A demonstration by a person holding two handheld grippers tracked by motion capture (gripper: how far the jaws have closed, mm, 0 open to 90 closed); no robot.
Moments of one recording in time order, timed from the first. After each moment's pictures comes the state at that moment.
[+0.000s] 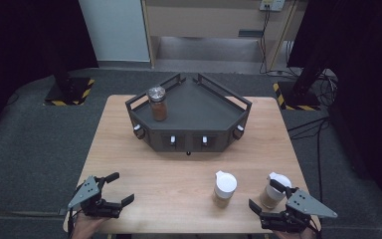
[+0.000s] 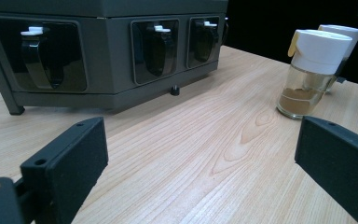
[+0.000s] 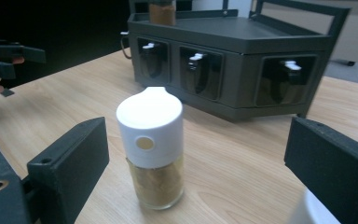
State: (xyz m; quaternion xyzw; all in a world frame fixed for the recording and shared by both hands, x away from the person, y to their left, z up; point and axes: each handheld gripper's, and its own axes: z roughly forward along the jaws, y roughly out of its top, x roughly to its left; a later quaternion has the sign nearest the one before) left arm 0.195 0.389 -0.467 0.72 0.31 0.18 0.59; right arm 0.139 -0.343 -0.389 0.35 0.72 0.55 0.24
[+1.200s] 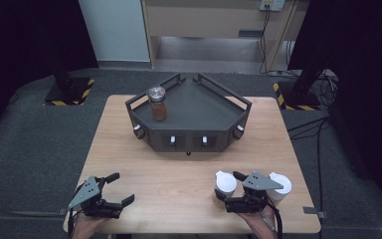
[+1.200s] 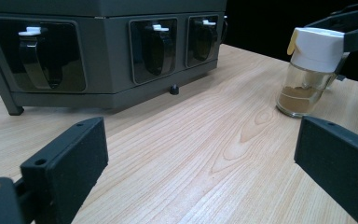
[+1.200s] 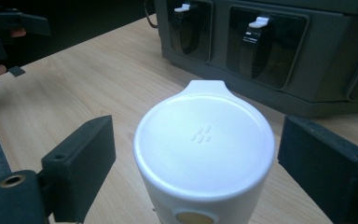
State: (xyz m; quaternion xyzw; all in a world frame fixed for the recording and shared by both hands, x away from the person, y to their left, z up) left arm 0.194 0.388 -0.466 0.72 0.31 0.18 0.59; right arm 0.209 -0.278 -0.402 0.34 0.77 0.52 0.17
